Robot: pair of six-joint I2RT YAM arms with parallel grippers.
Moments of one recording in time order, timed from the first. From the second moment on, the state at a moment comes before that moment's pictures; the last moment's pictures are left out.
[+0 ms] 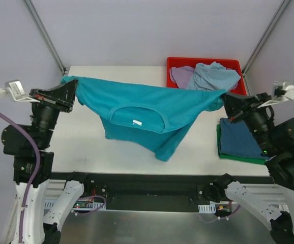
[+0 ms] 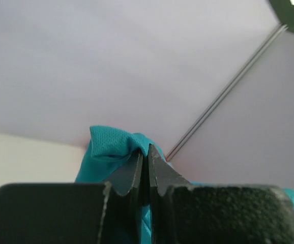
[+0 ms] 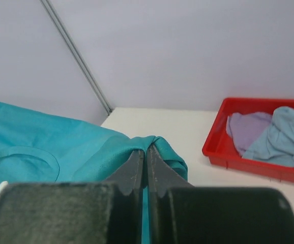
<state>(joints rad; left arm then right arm) -0.14 0.57 1.10 -0.20 0.11 -0.70 0.59 0.67 1.30 -0.50 0.14 0.33</state>
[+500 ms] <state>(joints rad) -0.13 1.17 1.70 -0.37 0.05 -0.52 0.54 1.20 1.78 -0.61 0.15 0.18</state>
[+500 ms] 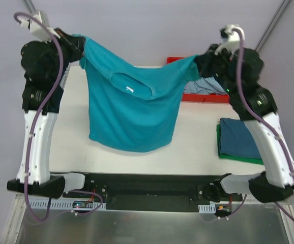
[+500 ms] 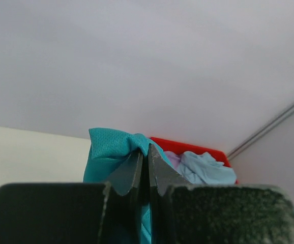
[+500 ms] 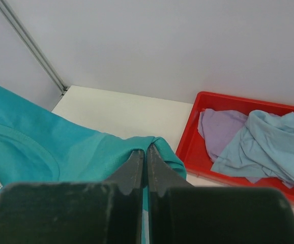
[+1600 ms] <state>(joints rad) -0.04 0.49 0.29 -0.53 0.16 -0.99 0.35 1.31 0.95 -0.45 -0.05 0.31</state>
